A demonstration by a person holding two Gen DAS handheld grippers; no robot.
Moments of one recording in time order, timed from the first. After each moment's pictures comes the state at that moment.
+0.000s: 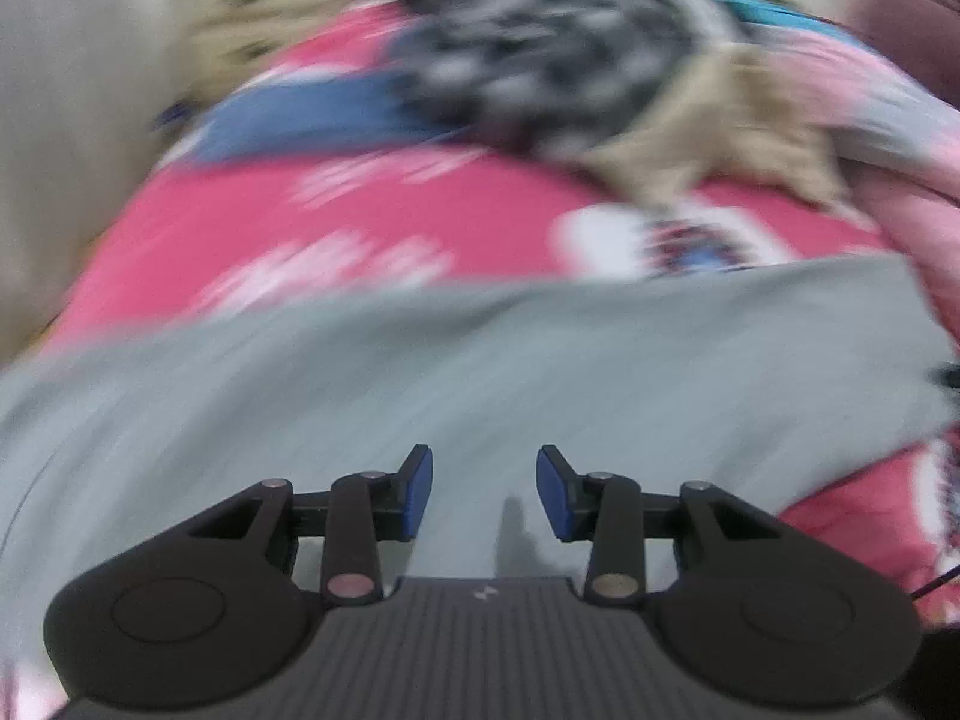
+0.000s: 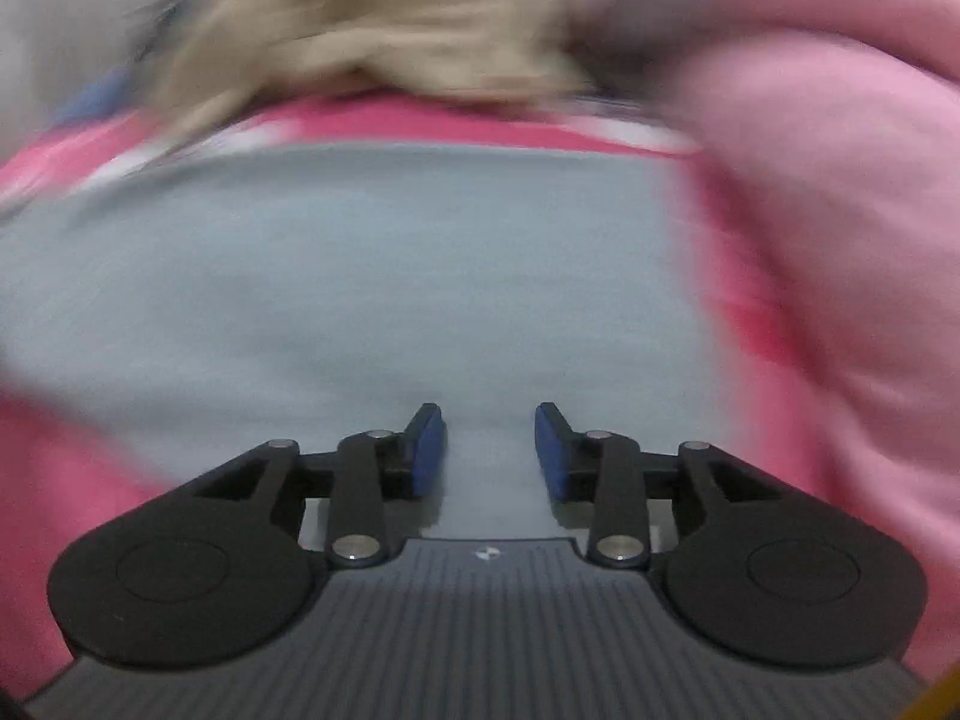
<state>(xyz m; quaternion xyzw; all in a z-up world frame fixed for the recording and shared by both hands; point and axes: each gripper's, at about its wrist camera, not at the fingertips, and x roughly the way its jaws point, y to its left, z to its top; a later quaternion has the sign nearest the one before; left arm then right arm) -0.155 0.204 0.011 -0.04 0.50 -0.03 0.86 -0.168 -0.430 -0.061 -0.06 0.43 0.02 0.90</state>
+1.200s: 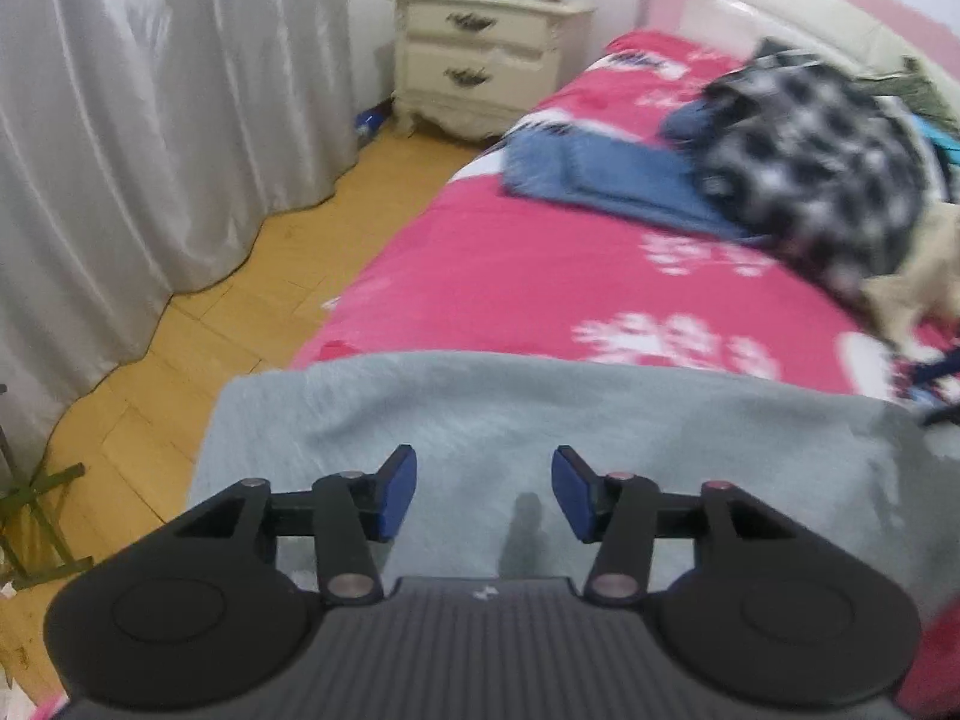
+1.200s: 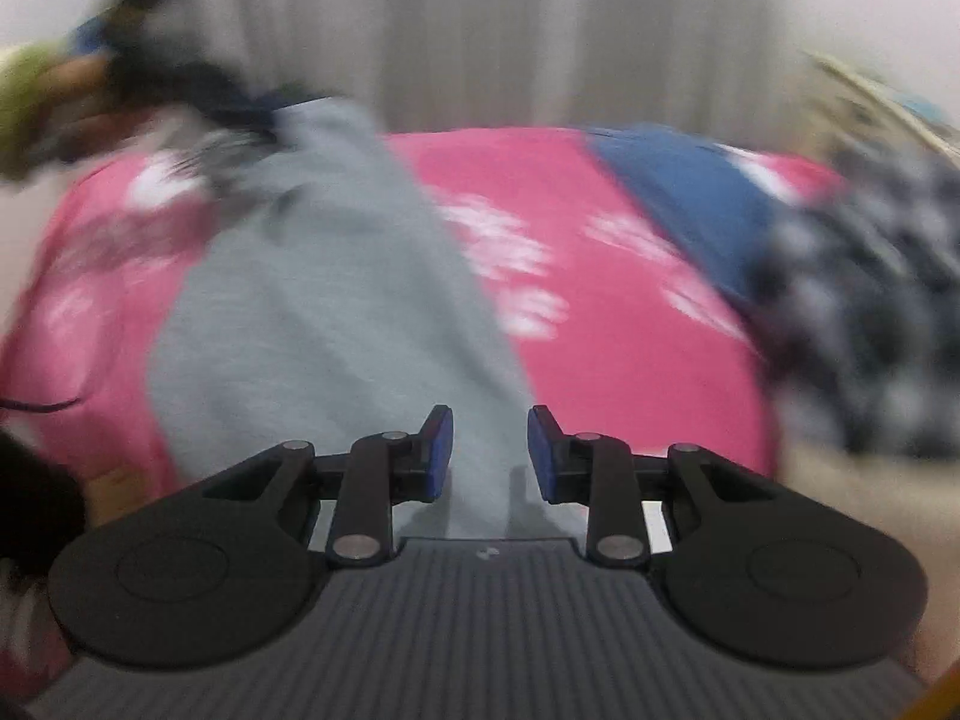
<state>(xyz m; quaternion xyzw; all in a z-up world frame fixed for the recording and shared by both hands) -0.137 0.368 0.002 -0.08 0.45 0.10 0.88 -0.088 0.002 0.004 -0.27 0.32 0.59 0.69</state>
